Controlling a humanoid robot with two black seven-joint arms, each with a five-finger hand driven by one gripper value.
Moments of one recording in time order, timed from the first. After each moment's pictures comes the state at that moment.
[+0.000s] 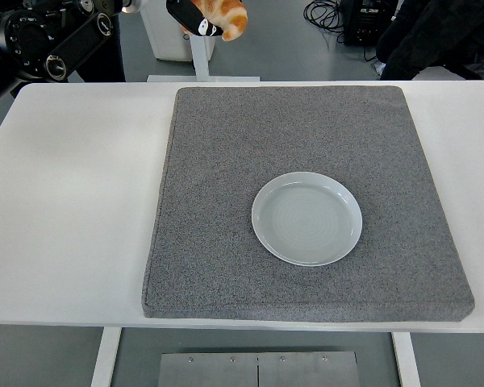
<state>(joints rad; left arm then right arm) -1.58 0.17 0.03 -0.46 1.02 -0.16 -0.32 -0.07 0.00 0.13 0.09 -0.09 -0.11 0.25</state>
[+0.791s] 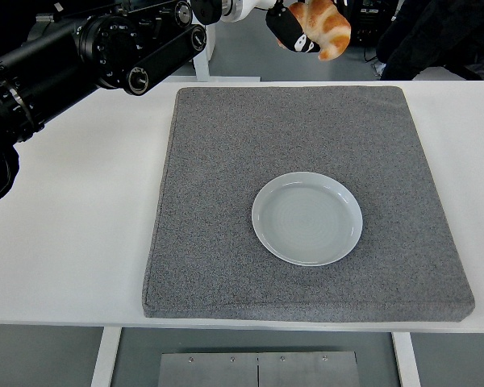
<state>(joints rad) -1.64 0.00 0.02 -0.54 1.03 -0.10 -0.30 -0.07 0.00 0.13 0.09 -0.09 -0.11 0.25</state>
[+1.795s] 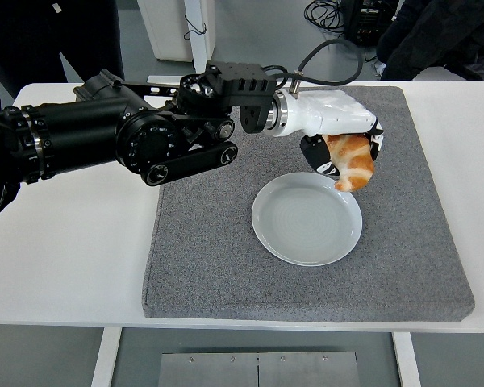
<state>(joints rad) -1.57 0.00 0.25 -0.93 1.20 0.08 -0.28 -0.07 0.00 0.13 0.09 -0.09 -0.11 0.25</state>
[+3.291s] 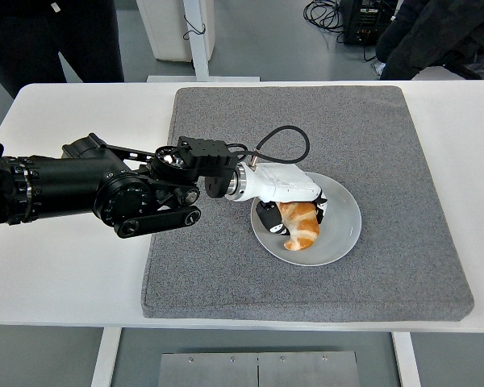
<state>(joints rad) -1.42 0.07 0.38 -1.03 1.21 0.10 -0.26 -0.07 0.00 0.13 0.09 -0.09 -0.11 0.25</state>
